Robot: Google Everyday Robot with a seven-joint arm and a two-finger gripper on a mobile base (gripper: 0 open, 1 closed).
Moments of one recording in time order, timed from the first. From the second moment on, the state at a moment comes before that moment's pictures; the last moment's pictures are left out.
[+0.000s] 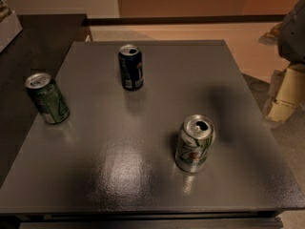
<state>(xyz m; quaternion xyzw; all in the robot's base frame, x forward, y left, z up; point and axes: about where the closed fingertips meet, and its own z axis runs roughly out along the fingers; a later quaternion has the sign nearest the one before) 0.438 -0.217 0.976 -0.60 0.78 -0.03 0.16</state>
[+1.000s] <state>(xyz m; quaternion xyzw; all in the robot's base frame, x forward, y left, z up) 0.424 -0.187 0.955 -0.65 0.74 0.00 0.17</state>
